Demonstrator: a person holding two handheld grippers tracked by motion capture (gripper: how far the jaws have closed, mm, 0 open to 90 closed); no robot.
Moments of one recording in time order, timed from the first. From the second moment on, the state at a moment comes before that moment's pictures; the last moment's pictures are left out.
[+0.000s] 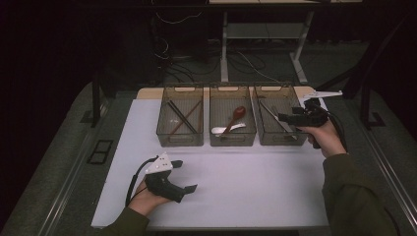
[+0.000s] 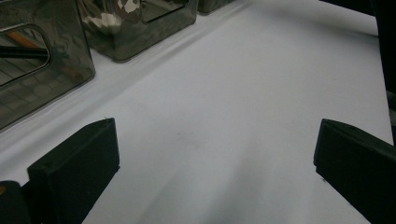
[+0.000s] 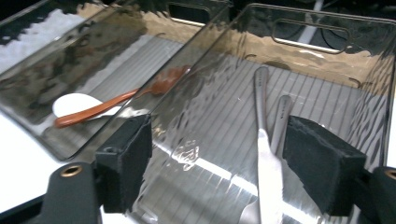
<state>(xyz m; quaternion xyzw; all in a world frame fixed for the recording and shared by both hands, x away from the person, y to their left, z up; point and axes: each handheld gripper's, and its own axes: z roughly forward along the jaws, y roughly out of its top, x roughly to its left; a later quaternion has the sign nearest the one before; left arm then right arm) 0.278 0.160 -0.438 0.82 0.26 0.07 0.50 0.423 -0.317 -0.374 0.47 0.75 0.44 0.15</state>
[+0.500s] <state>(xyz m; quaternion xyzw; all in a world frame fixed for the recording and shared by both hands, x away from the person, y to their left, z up) 0.276 0.158 -0.439 0.83 0.26 0.07 0.49 0.367 -0.321 -0.382 0.44 0.74 0.47 0.18</state>
